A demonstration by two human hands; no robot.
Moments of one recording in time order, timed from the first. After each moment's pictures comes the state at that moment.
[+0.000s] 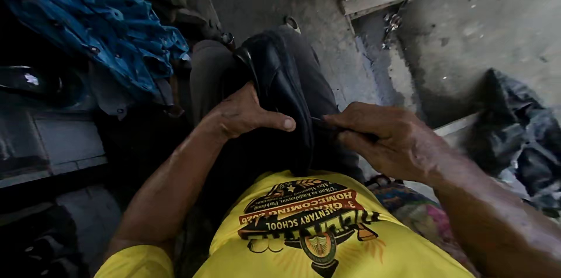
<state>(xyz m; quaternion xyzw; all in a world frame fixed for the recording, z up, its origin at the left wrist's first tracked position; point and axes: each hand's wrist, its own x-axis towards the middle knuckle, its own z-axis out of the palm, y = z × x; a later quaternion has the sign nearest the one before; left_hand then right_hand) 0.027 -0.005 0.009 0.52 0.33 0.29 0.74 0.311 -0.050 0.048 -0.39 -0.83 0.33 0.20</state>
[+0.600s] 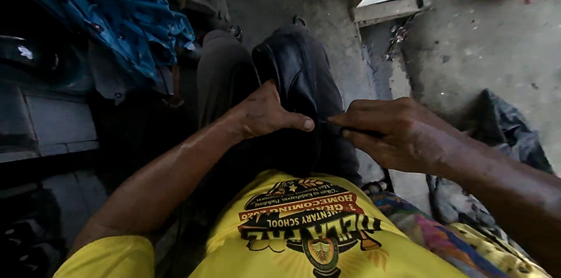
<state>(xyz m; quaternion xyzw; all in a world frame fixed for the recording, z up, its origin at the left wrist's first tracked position) 0.043 -0.010 0.014 0.53 0.39 0.28 0.69 0.308 -0.021 0.056 -0.32 -0.89 0.29 0.12</state>
